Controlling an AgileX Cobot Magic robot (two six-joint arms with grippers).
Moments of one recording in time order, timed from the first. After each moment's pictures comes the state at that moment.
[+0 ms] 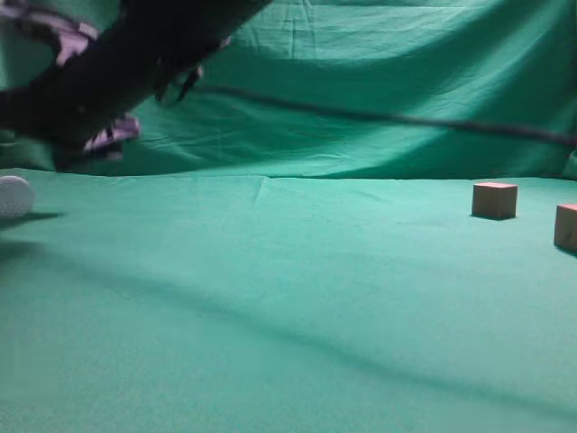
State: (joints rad) left arm -0.03 -0.02 0.02 0.19 0.36 -0.09; right arm 0.80 2.40 -2.25 0.89 0.64 -0.95
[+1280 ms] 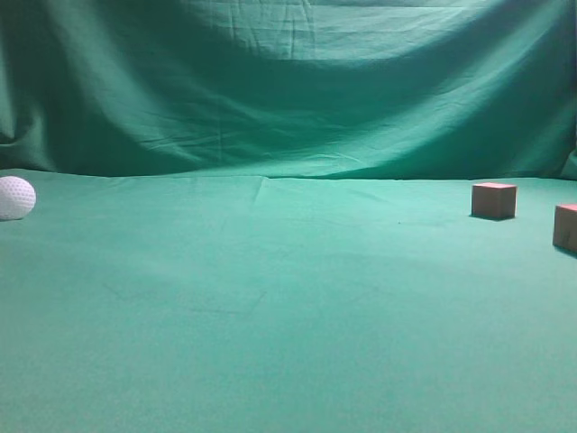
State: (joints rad) left arm -0.03 -0.02 0.02 0.19 0.36 -0.09; right arm 0.70 1.39 -1.50 0.19 1.09 -0.10
